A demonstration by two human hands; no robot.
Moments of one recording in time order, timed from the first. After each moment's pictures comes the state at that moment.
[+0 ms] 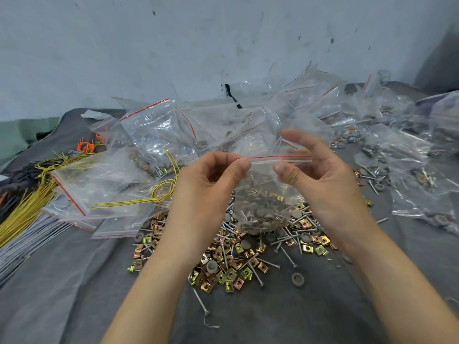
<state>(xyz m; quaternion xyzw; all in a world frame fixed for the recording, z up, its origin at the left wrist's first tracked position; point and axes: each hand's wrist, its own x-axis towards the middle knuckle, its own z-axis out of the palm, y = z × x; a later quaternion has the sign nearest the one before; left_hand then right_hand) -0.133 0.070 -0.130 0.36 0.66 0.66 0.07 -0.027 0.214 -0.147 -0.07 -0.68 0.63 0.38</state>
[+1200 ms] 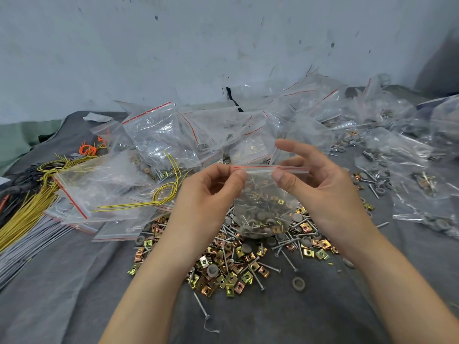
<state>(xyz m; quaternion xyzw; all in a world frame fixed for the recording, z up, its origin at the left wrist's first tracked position) -0.138 0.067 -0.137 0.35 0.67 0.64 0.12 -0.024 0.213 -0.147 -0.06 -0.71 0.61 0.36</state>
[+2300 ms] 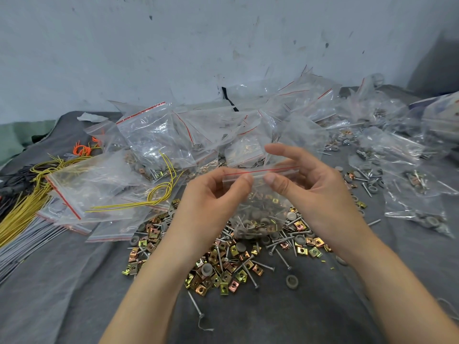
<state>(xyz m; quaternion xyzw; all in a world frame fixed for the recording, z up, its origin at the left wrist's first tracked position) -0.131 0.072 -0.138 0.39 0.67 0.62 0.15 -0.019 0.212 -0.145 -0.05 -0.72 0.60 0.34</state>
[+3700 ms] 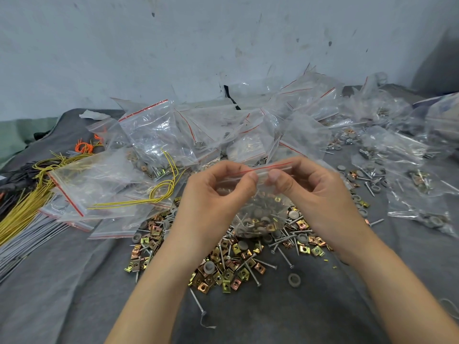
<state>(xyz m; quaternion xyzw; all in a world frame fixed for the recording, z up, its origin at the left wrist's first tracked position) -0.127 0.069 -0.135 0.41 0.65 0.63 0.10 -0.019 0.211 -0.151 -0.08 -0.72 0.61 0.32</state>
